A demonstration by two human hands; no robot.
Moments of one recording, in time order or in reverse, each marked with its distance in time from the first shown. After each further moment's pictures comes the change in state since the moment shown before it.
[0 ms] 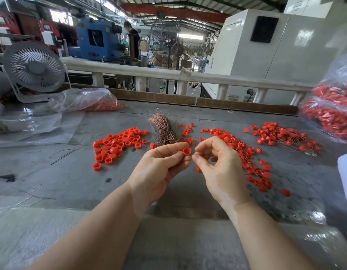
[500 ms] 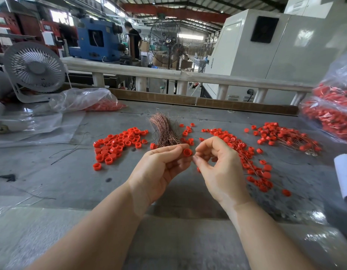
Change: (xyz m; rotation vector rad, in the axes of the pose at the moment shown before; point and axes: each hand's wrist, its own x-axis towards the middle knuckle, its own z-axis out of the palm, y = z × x) left_hand -0.001 0.004 0.000 -0.009 0.022 -0.044; right_hand -0.001 -0.001 0.000 -0.061 0.011 -0.027
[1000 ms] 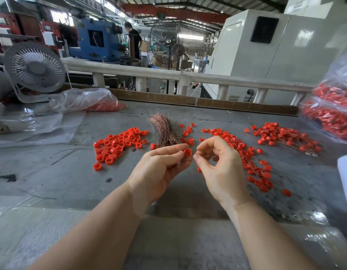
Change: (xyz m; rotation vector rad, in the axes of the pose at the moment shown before) left_hand -0.001 -0.001 0.001 -0.023 0.036 -0.008; right_hand 0.000 -0.001 -0.001 0.008 0.005 0.013
